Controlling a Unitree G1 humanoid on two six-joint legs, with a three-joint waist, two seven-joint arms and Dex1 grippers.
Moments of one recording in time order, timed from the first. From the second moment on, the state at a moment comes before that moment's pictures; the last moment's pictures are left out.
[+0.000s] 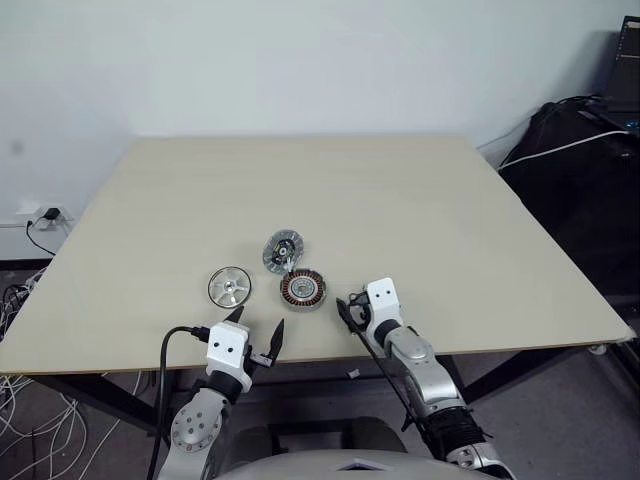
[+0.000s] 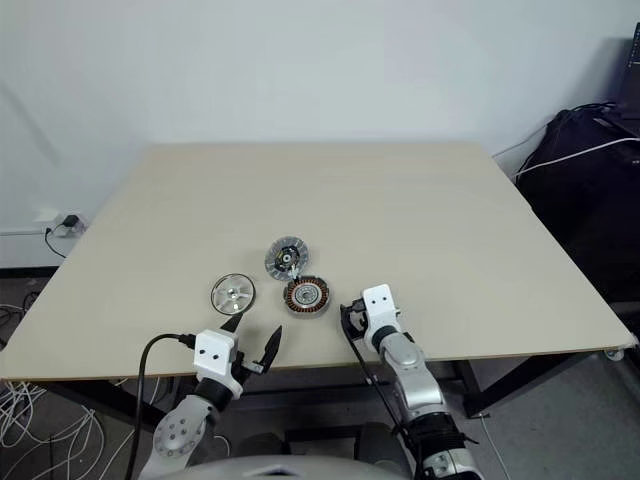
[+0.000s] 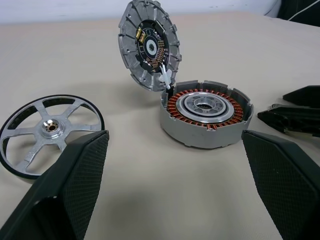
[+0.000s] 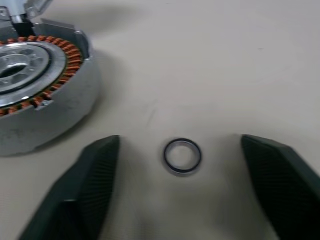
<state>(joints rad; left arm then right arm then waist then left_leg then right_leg) 0.44 0.12 -0.17 -0.16 -0.02 -0.14 -0.25 -0.07 -0.07 0.14 0.31 0.01 0.15 0.20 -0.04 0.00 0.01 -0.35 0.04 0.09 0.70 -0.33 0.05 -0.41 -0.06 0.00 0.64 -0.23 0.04</state>
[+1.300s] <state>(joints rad) 0.41 0.12 -0.15 -0.08 -0.04 -0.21 -0.26 -0.15 -0.02 0.30 0.15 -0.03 0.27 0.27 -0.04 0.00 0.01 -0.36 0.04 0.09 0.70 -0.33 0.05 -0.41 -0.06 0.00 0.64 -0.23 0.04</state>
